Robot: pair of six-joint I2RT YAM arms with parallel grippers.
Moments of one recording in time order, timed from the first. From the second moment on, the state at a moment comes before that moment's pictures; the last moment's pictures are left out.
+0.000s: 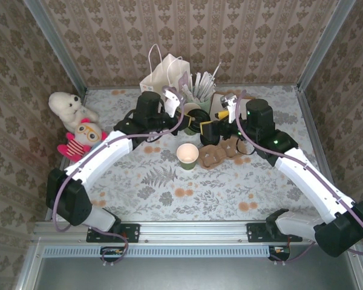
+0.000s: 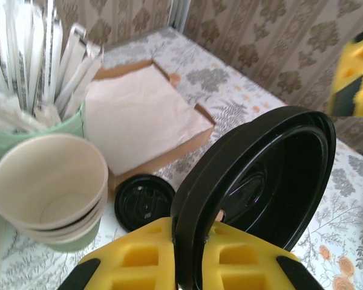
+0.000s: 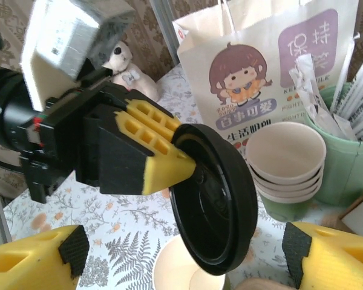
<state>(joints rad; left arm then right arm) -0.62 1.45 1.25 -0.24 0.47 -0.07 0.44 1.18 1.12 -0.30 -0.38 0.16</state>
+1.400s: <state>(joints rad) -0.59 1.33 1.27 -0.17 0.53 -0.04 0.44 1.29 1.19 -0.10 -0.56 0.17</state>
